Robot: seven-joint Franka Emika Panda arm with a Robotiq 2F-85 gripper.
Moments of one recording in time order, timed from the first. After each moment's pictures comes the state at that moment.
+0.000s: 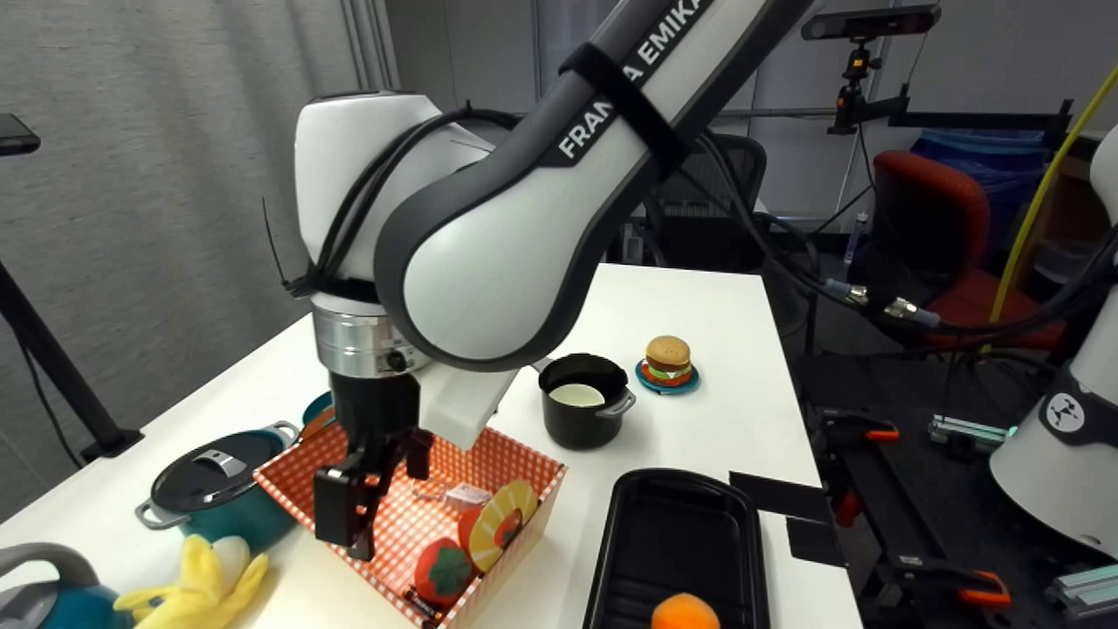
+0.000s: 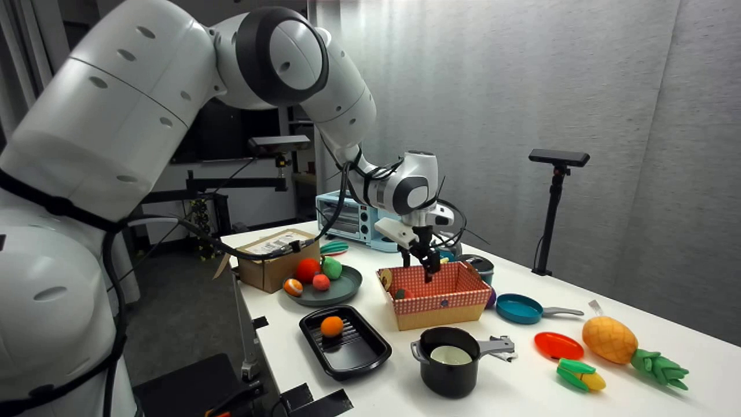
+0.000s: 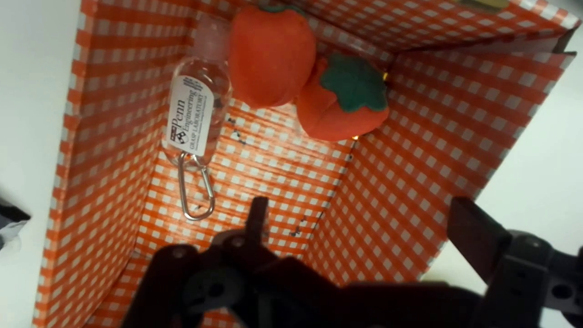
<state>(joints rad) 0.11 0.62 0.09 -1.75 0.05 2.52 0.23</state>
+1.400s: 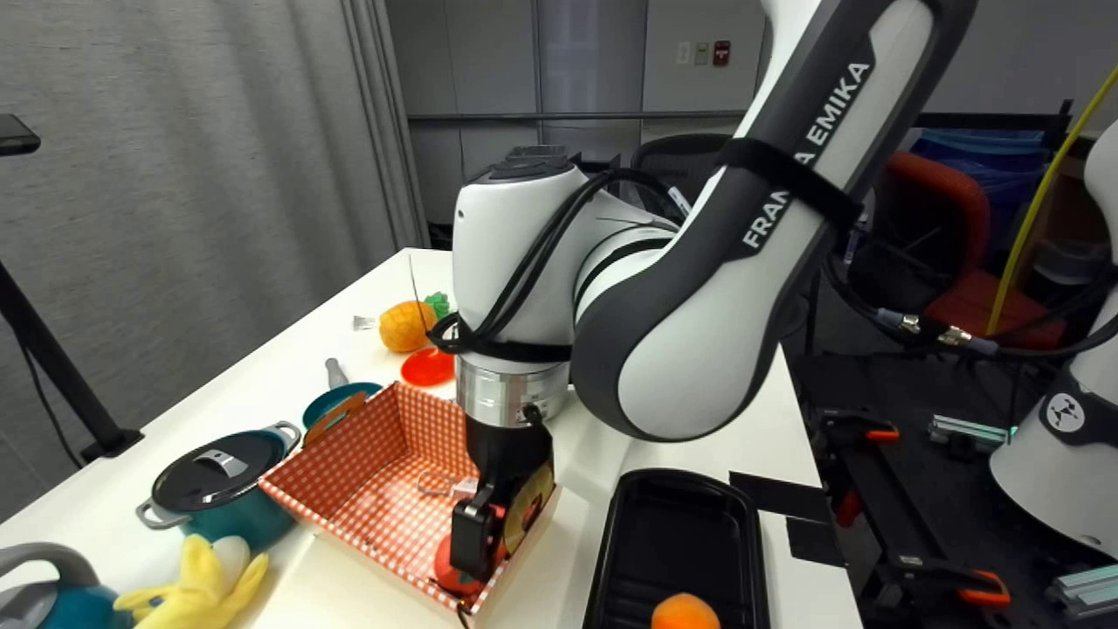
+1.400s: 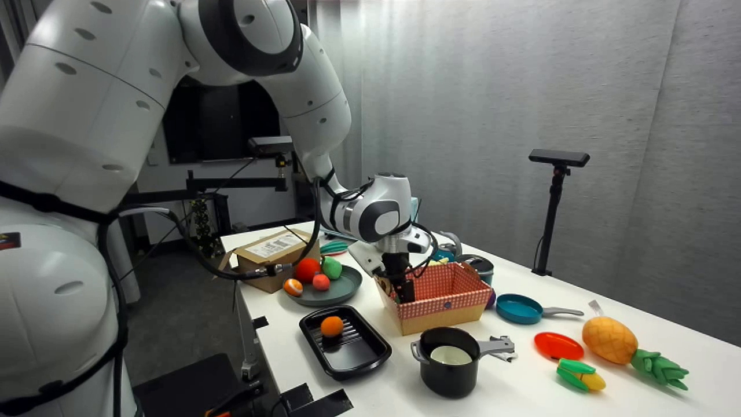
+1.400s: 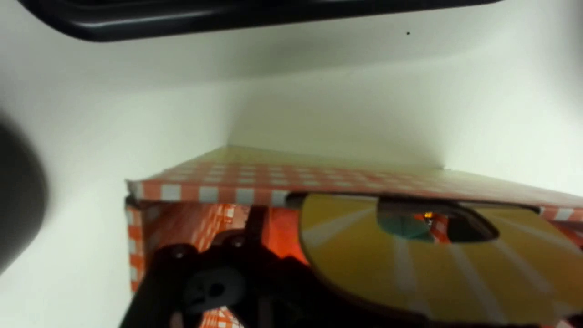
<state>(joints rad) 0.20 0.48 0.01 -2.13 0.06 2.74 0.38</state>
